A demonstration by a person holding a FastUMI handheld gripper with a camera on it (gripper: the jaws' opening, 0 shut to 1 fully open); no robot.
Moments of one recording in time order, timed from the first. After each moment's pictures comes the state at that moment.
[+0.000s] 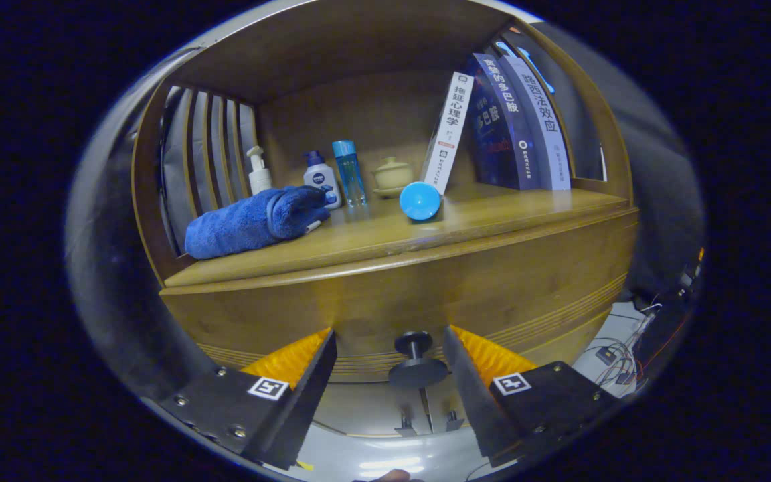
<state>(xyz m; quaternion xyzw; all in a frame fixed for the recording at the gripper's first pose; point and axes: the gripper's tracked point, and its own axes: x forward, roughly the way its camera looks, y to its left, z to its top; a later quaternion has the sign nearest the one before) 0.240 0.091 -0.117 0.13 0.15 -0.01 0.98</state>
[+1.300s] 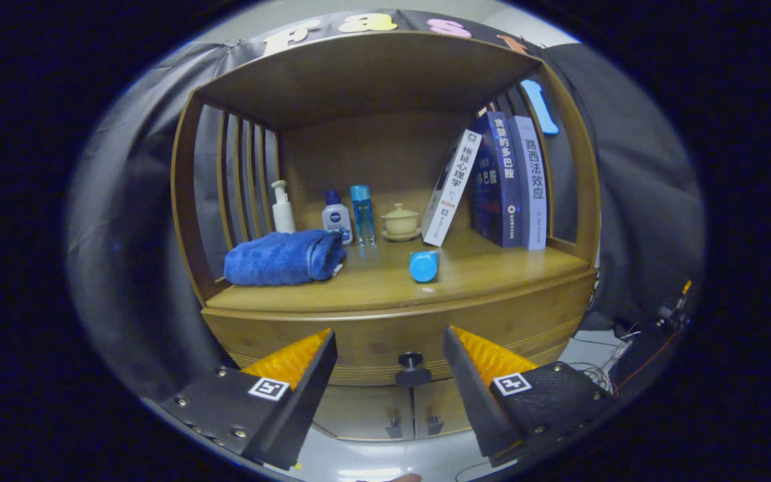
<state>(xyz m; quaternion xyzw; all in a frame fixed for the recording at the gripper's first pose) 0.183 0.076 -0.029 0.08 0.10 -0.03 0.99</state>
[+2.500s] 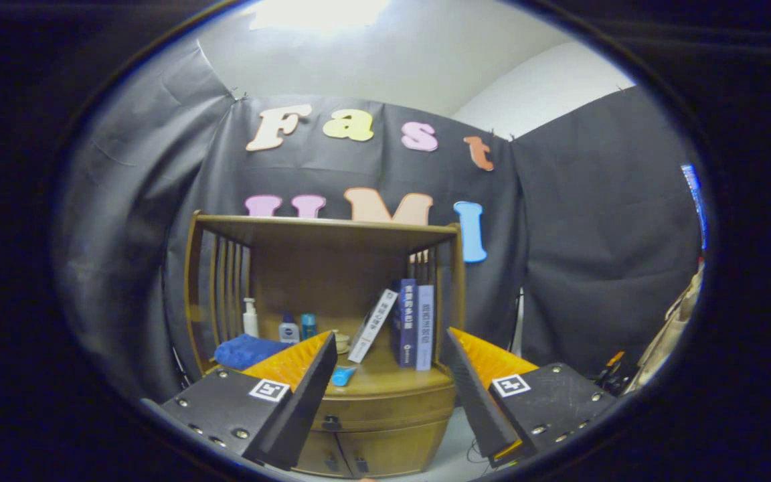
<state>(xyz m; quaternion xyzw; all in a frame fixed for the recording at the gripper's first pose) 0.011 -0.031 0.173 0.03 -0.11 -0.16 0.98</state>
